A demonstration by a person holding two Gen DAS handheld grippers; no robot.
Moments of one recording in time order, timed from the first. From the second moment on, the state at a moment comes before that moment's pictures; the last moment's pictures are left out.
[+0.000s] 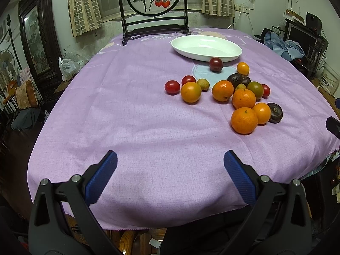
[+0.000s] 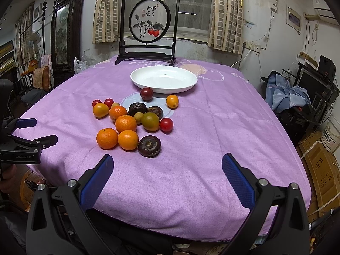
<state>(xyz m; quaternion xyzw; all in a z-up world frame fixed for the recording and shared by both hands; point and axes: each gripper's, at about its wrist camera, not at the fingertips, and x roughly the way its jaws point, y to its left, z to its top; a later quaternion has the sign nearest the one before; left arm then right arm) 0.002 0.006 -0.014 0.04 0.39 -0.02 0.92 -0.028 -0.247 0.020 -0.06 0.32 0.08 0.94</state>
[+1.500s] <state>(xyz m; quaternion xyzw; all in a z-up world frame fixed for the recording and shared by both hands) 0.032 -0.019 -0.035 0.04 0.41 -0.12 0.90 0.061 -0.235 -0.045 -0.06 0.40 0.15 0.90</state>
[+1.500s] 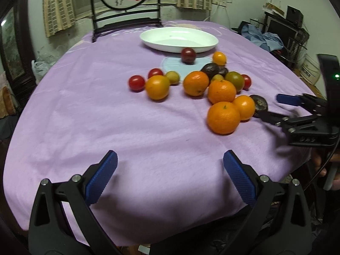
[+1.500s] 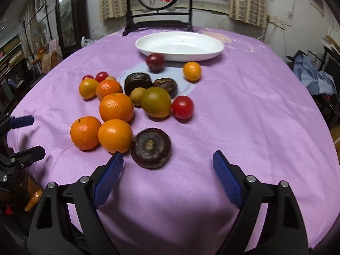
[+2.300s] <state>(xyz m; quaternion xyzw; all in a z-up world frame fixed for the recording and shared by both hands) 0.063 -0.067 -0.037 0.07 0.41 -0.21 0.89 0.073 -0.242 -0.045 -0.05 0.41 0.18 0.89</state>
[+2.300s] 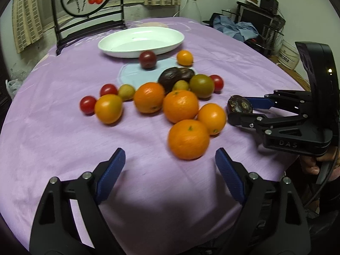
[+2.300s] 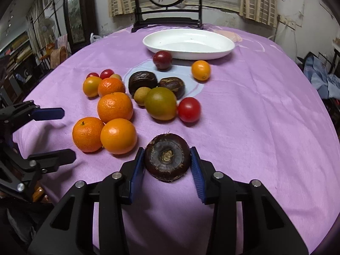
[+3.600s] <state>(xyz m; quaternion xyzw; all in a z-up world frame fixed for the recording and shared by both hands) 0.296 -0.046 0.033 -0.01 0.42 -0.20 0.89 0.289 -0.226 0.008 0.01 0.40 0.15 0.91</state>
